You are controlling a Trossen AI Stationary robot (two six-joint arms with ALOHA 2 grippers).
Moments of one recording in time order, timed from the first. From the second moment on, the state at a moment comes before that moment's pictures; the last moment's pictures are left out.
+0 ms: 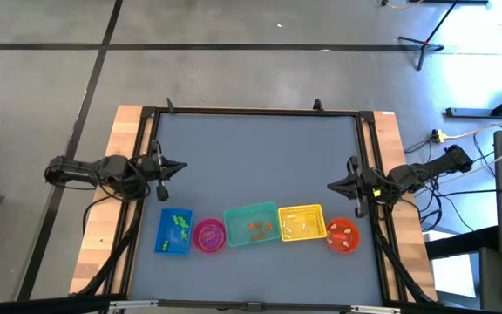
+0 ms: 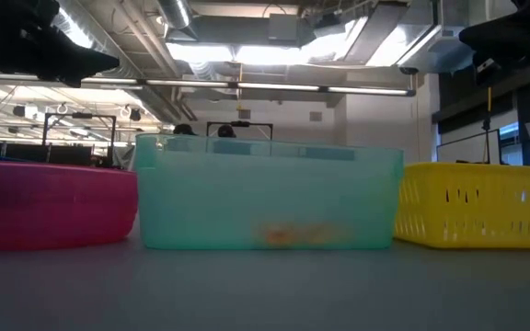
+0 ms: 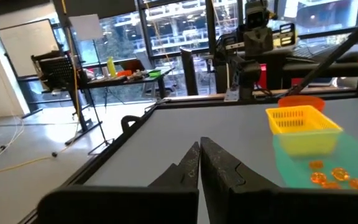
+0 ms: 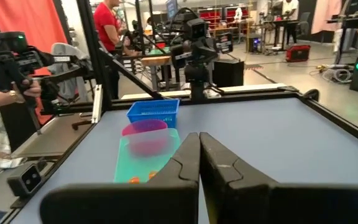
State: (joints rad) left arm -0.14 0.00 0.13 -0.11 -0.44 0.14; right arm 0.42 0.18 0.21 -0.05 0.36 0.10
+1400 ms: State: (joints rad) left arm 0.05 0.00 0.13 -0.21 -0.31 0.03; right arm 0.05 0.22 0.16 -0.13 -0.02 0.04
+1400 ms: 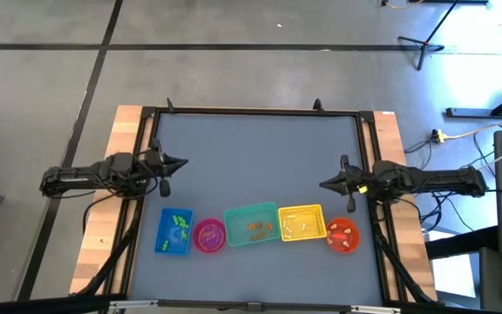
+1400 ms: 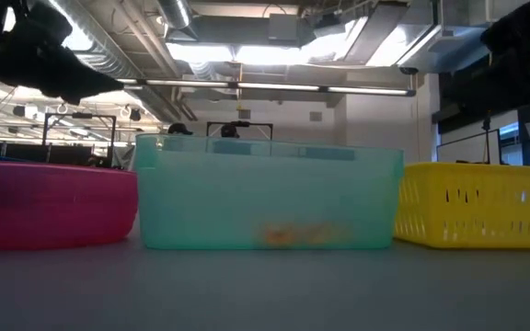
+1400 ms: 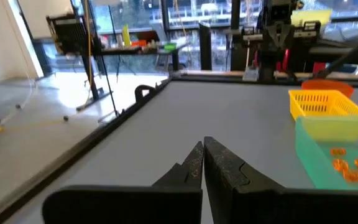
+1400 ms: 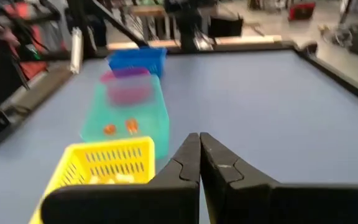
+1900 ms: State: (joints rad) left arm 0.05 0.00 0.13 -0.34 -0.31 -0.02; right arm 0.03 0.22 0.16 -0.27 -0.03 0.05
